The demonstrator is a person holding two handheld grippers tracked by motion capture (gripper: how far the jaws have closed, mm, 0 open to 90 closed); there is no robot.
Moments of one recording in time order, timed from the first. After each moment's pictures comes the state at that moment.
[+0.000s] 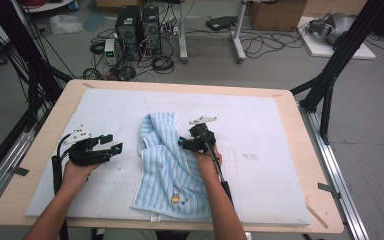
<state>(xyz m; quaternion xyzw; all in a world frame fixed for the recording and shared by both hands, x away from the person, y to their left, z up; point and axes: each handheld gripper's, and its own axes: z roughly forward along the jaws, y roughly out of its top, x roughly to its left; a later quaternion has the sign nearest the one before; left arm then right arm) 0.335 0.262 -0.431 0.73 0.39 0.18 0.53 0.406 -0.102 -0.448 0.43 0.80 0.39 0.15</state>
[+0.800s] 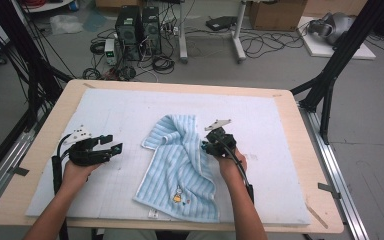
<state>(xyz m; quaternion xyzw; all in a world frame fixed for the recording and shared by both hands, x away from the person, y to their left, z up) 0.335 0.262 -0.432 0.74 0.39 0.18 0.53 0.383 -0.161 -0.421 0.40 0.84 0.32 0.20</state>
